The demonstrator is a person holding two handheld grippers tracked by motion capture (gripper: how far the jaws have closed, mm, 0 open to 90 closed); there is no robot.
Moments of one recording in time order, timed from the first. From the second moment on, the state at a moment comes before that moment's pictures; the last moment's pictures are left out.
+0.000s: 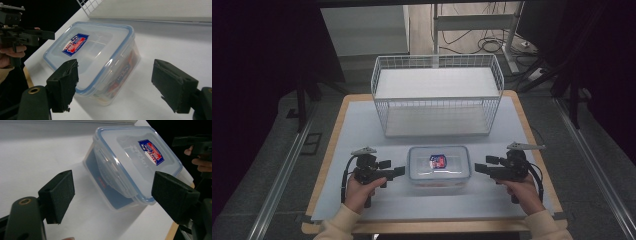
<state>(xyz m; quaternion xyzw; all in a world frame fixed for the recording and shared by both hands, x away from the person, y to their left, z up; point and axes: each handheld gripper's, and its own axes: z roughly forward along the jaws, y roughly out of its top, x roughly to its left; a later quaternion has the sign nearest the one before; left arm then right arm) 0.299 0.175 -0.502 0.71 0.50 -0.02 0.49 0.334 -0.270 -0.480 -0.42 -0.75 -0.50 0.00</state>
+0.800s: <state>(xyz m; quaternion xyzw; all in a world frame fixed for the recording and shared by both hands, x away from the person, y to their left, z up) 0.324 0.145 -0.520 0.70 0.50 -0.13 0.49 0.333 -0.269 -0.480 -0.43 -0.76 -0.49 -0.02</state>
